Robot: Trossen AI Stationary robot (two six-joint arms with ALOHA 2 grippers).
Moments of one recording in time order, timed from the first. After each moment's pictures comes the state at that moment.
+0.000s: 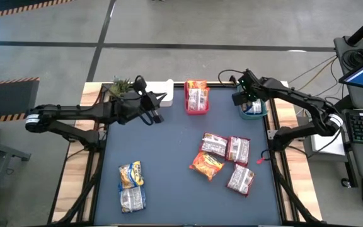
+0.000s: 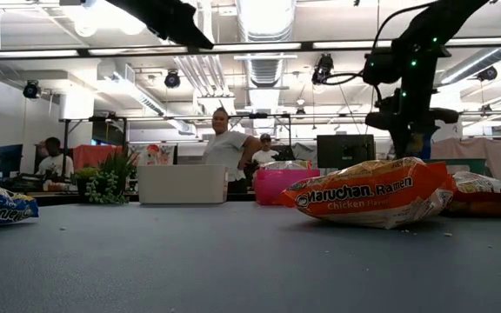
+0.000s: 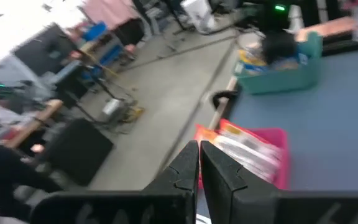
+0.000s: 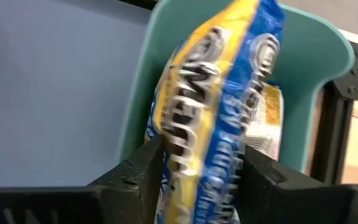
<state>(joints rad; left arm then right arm) 0.12 1.17 0.94 -0.03 -0.55 0.40 -0.84 1.29 0.89 -0.79 0.26 0.40</state>
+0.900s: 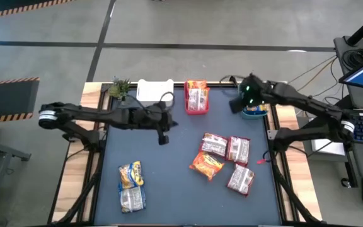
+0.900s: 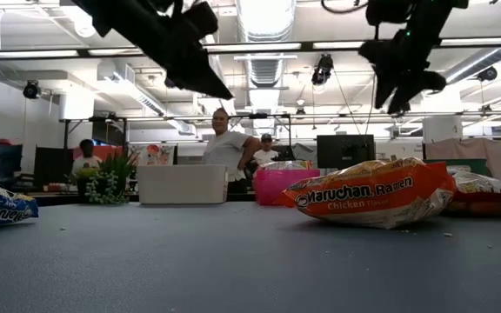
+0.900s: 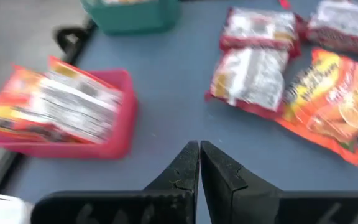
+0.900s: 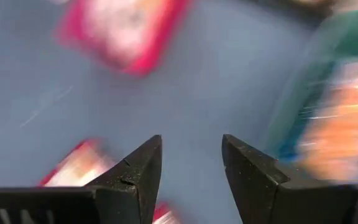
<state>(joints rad) 0.07 1.40 0.92 -0.14 -0.14 0.09 -0.53 1.10 1.02 -0.93 0.03 0.51</state>
